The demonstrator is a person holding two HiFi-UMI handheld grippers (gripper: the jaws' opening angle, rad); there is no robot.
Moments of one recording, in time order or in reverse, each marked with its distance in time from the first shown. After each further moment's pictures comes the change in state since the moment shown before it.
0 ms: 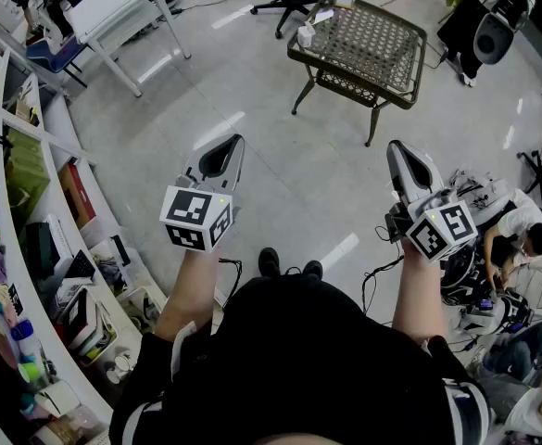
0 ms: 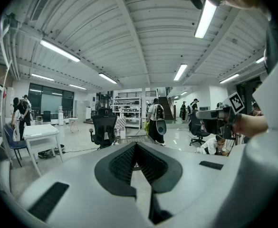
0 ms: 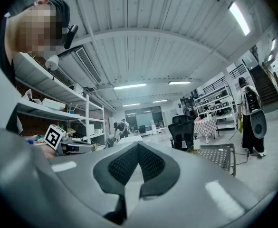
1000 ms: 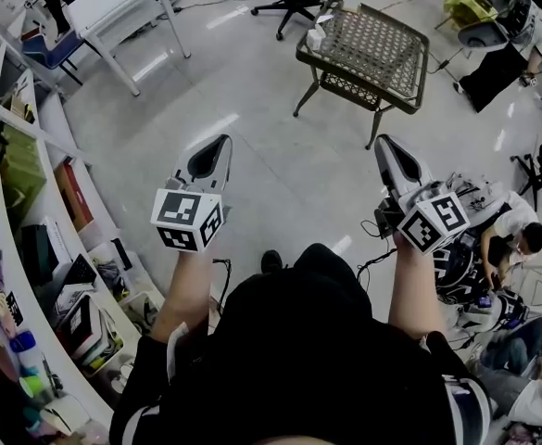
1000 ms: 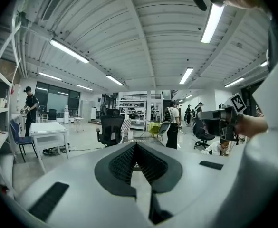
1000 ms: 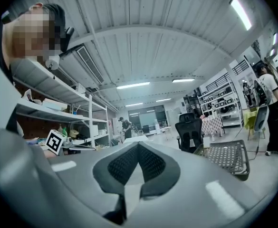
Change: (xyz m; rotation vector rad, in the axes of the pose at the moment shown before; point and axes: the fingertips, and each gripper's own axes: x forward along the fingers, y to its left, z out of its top) left arm -0.037 0.073 -0.016 -0.047 -0.029 0.047; right arm 0.056 0.060 -0.012 0.022 0.004 0.038
